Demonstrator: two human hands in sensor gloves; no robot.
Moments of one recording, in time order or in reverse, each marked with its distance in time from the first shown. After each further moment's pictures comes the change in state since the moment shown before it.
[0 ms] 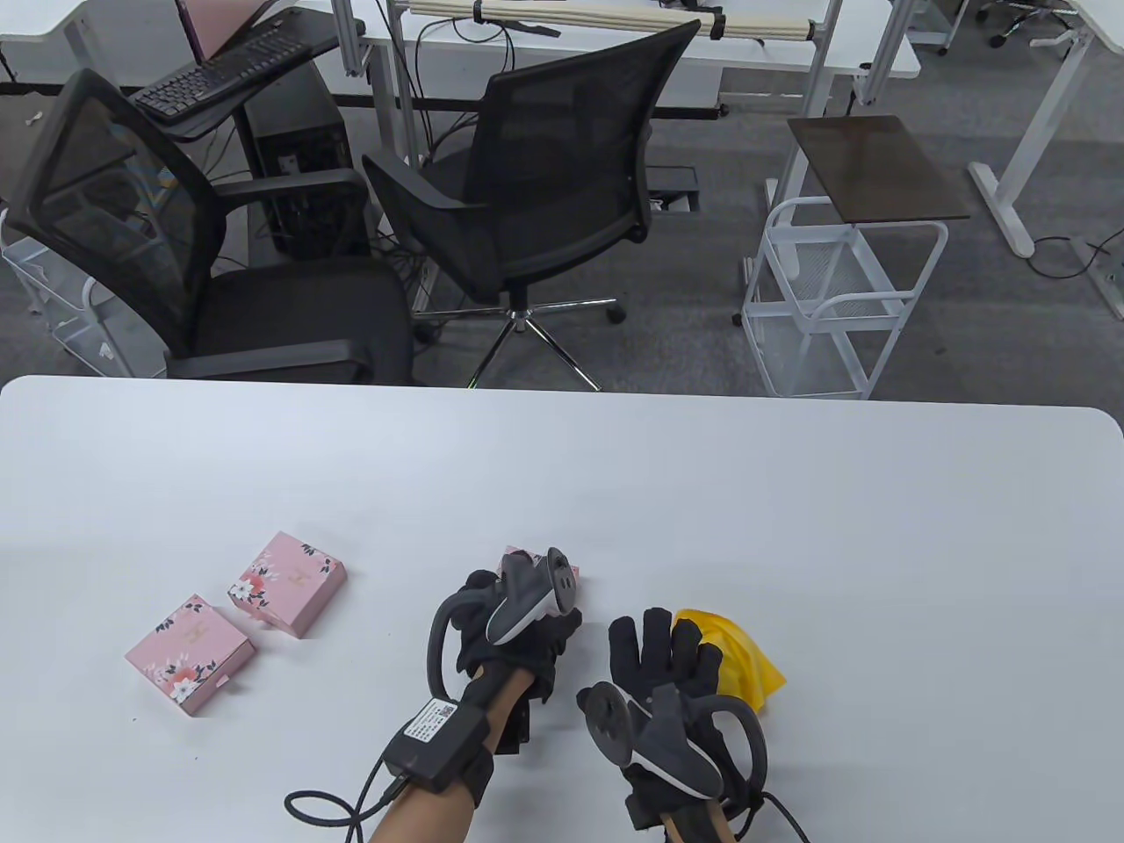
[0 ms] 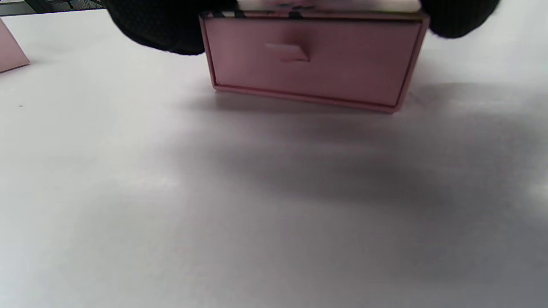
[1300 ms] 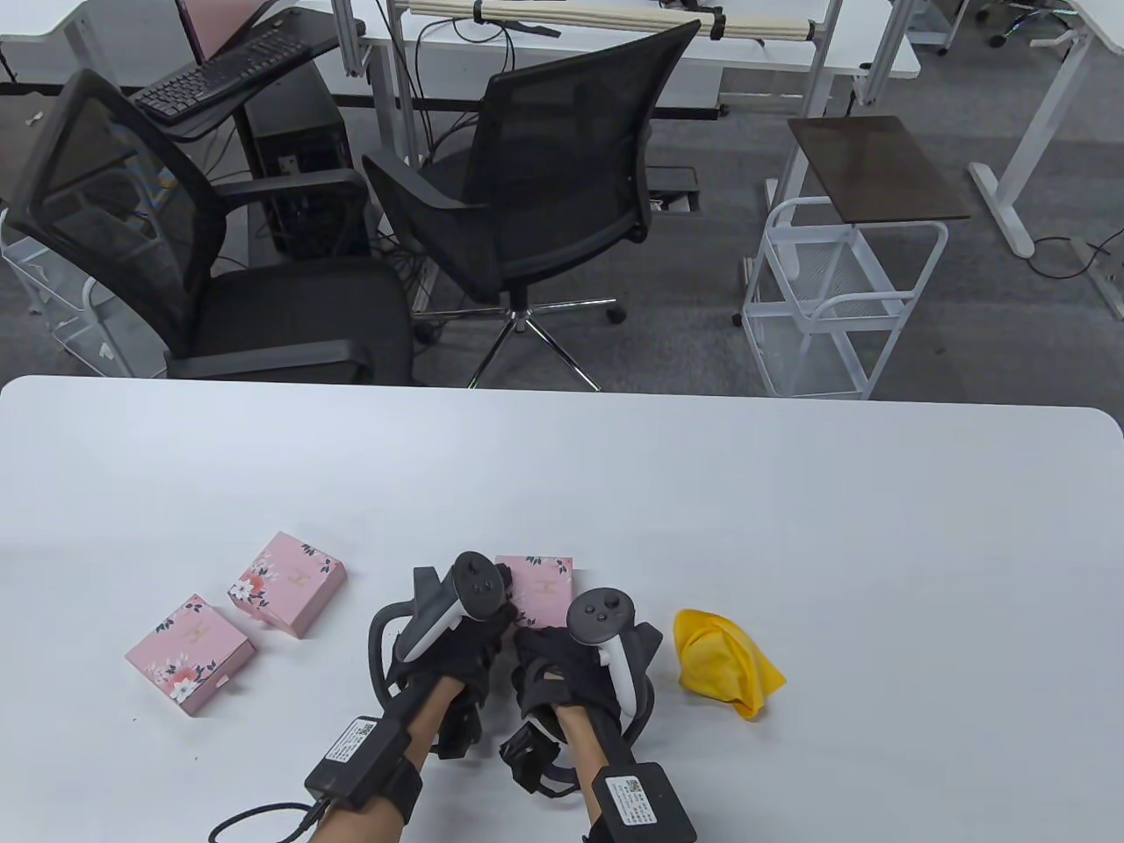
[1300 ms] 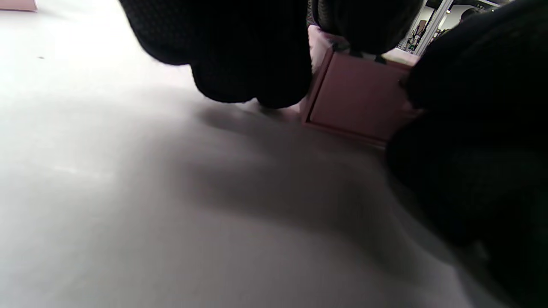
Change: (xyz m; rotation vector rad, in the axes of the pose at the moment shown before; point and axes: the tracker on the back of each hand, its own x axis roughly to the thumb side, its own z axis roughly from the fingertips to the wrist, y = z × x) left_hand -0.067 -0.006 0.000 0.092 -0.117 0.257; right_hand 0.041 0.062 -0.093 0.298 0.468 -0.941
